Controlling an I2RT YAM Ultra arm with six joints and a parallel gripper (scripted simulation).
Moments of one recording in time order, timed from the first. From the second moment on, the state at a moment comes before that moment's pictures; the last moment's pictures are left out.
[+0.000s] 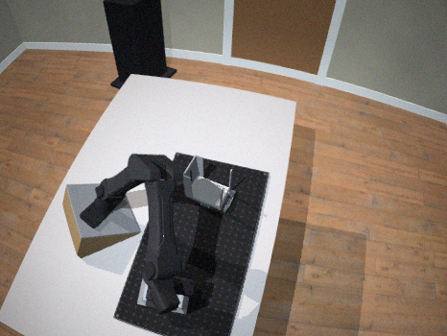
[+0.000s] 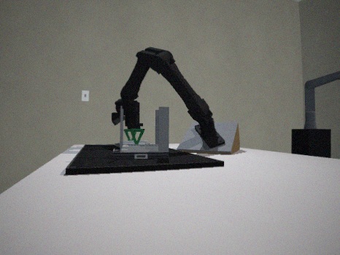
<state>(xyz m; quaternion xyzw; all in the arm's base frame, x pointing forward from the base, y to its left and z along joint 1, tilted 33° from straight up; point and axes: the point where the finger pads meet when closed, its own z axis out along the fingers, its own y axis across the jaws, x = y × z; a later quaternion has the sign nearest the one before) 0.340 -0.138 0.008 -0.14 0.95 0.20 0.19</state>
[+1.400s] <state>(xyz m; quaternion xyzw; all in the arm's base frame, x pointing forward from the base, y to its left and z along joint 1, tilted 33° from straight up) 0.328 -0.159 0.046 -0.15 0.95 0.20 0.20</state>
